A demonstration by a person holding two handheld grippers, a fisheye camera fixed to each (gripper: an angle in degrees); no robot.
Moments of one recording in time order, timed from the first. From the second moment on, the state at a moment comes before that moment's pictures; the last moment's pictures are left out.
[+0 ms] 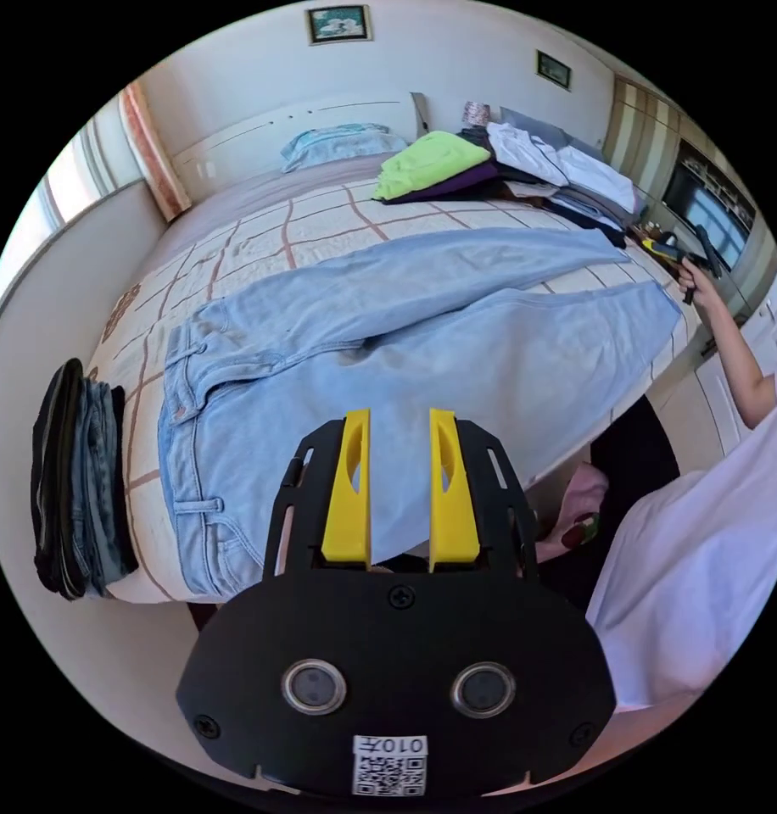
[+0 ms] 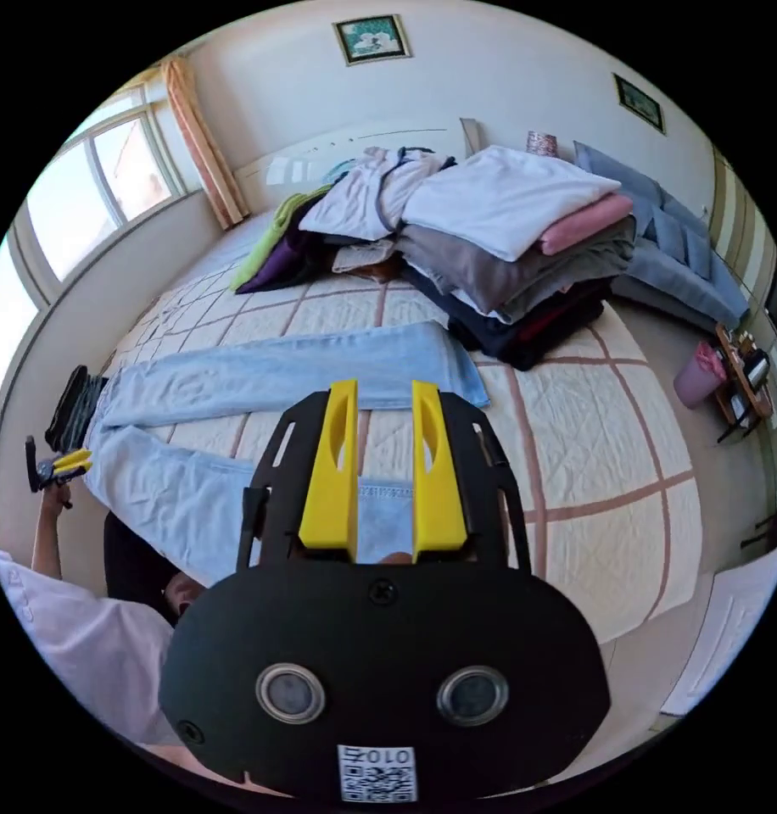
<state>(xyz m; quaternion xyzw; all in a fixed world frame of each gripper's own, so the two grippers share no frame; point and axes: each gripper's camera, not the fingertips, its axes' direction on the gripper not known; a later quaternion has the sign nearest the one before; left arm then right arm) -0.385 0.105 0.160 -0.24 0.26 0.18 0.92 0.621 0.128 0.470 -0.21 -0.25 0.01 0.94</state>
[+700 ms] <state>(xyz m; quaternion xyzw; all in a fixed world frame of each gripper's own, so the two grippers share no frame) -0.305 0.109 0.186 -0.22 0.33 0.18 0.90 0.485 0.209 0.427 -0.27 -0.23 -0.03 0.93</state>
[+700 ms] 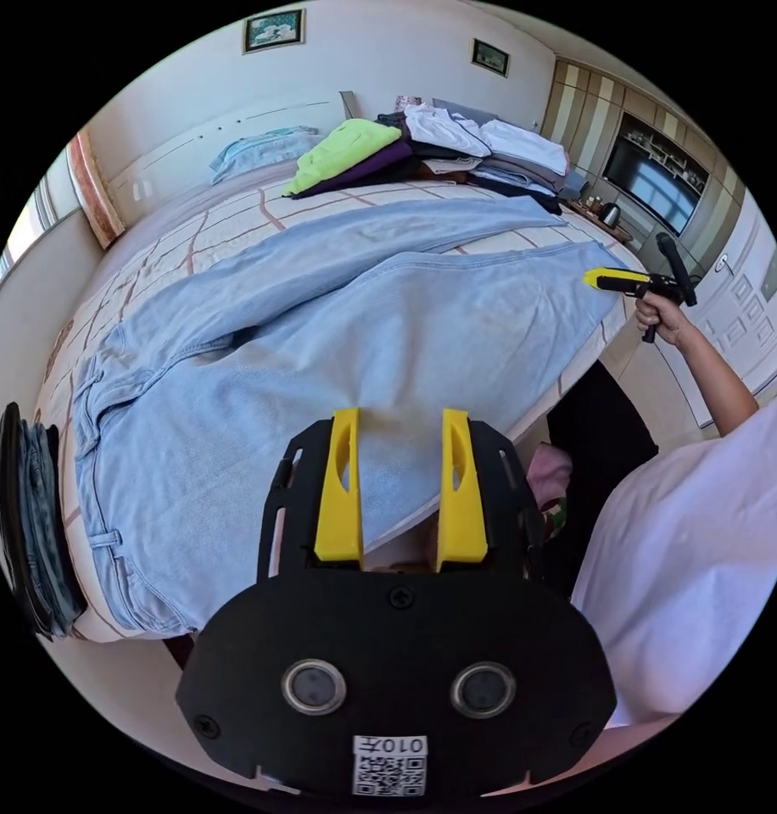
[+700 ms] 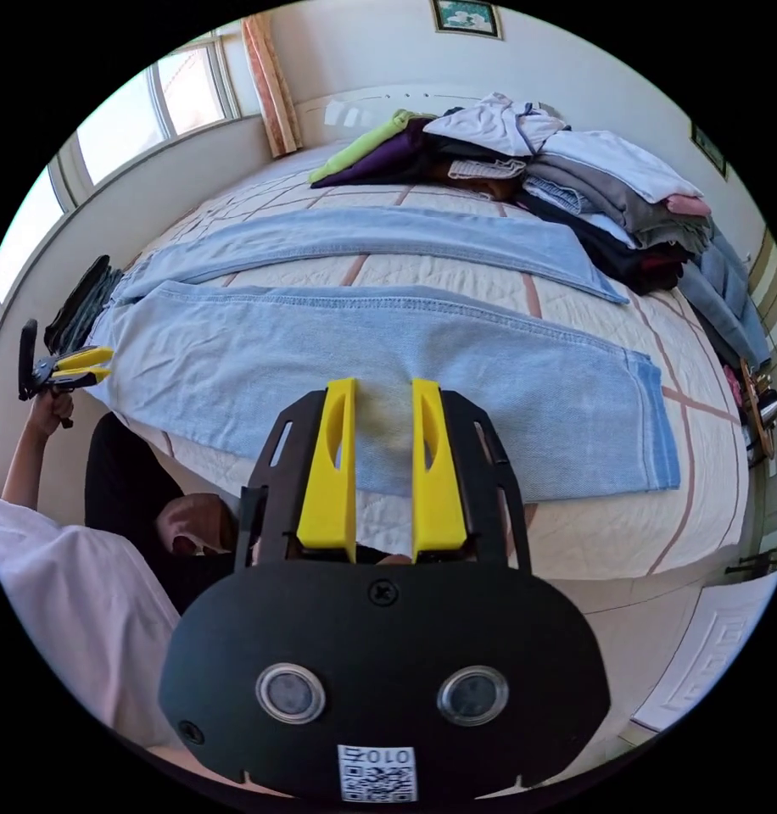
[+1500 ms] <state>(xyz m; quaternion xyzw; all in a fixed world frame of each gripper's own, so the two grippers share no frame) -0.290 -0.137 0.497 -0.30 0.18 0.46 0.81 0.366 -0.036 0.659 -0.38 -0.23 -0.40 0.80</state>
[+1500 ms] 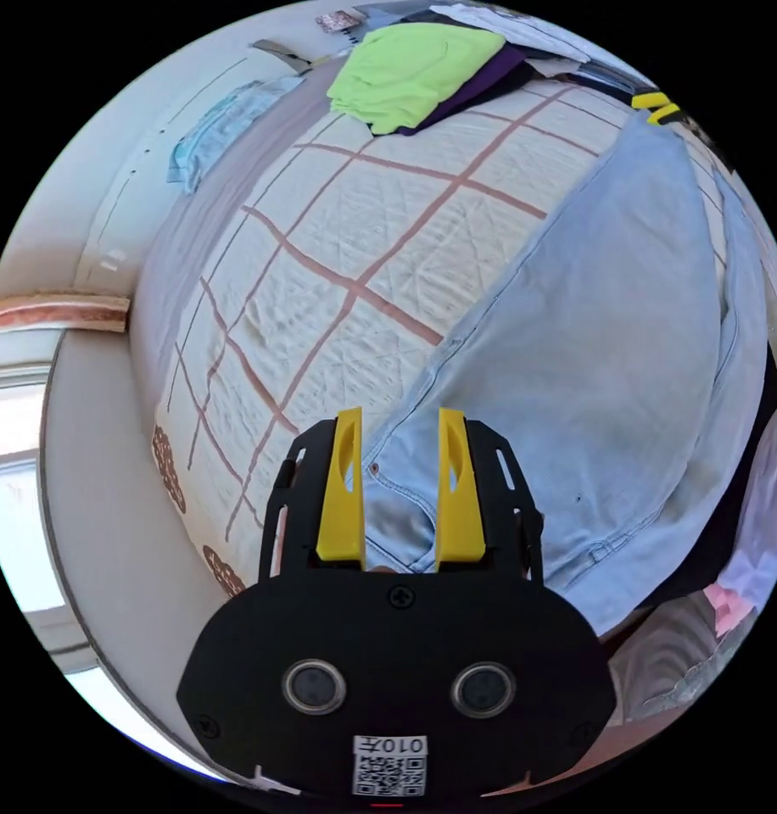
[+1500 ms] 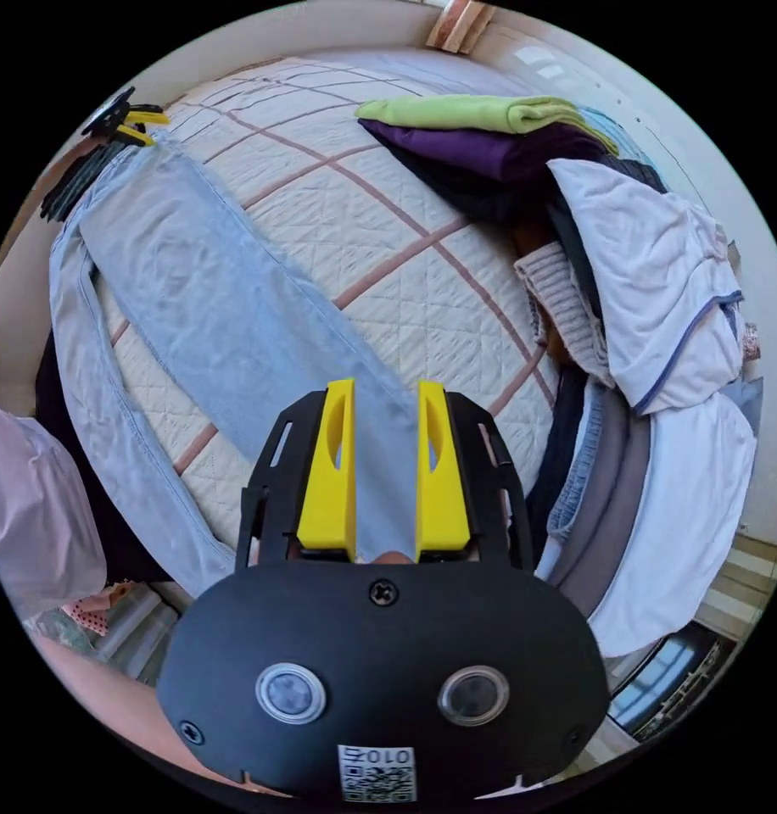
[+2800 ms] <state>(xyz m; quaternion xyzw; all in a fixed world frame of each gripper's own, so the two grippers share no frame) -0.368 -0.163 0.554 -0.43 0.31 0.33 0.78 0.338 0.052 0.609 -0.31 -0.19 -0.34 0.87</state>
